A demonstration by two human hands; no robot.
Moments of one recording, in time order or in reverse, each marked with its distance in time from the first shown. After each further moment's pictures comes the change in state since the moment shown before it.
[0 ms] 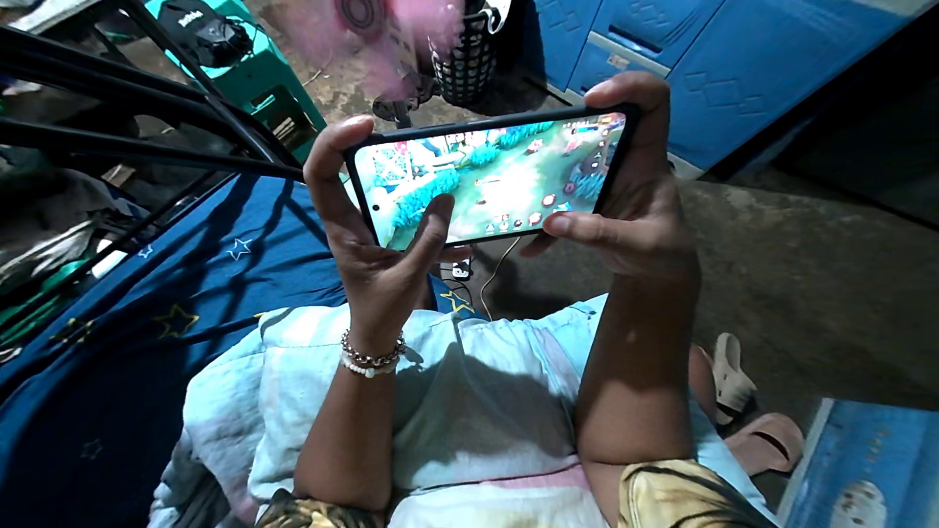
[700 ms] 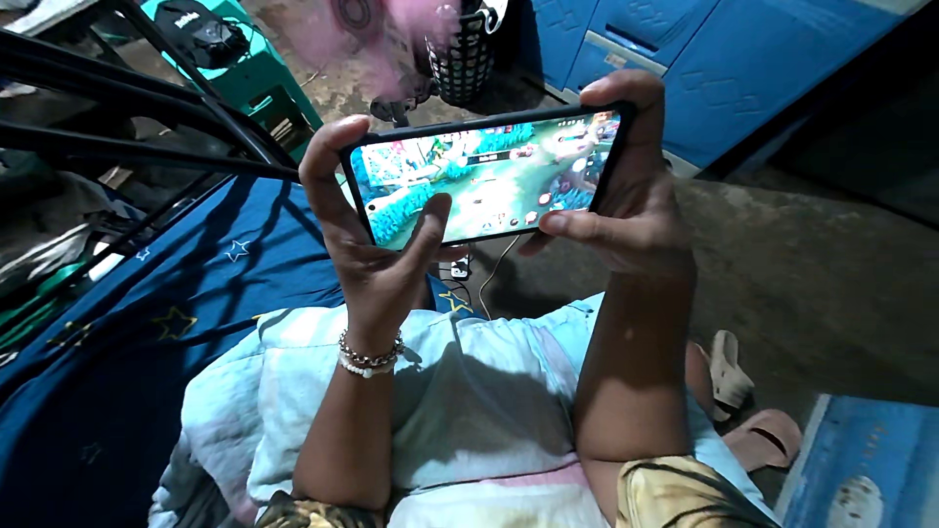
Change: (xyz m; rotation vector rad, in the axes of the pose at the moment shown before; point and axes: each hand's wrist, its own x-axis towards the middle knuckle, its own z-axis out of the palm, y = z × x) left_hand 0.001 -0.001 -0.001 0.023 -0.006 0.024; right_hand 0.001 -0.001 0.001 0.003 0.009 0.006
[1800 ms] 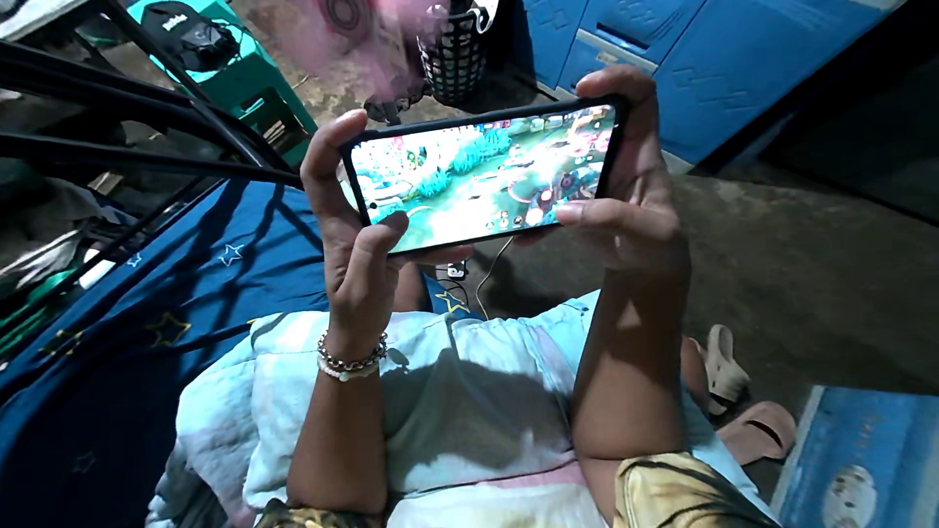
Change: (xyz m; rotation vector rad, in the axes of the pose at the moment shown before) left_hand 0.003 0.000 -0.012 -0.284 -0.177 -0.118; right_hand -0.002 -0.003 -0.007 0.032 0.029 0.006
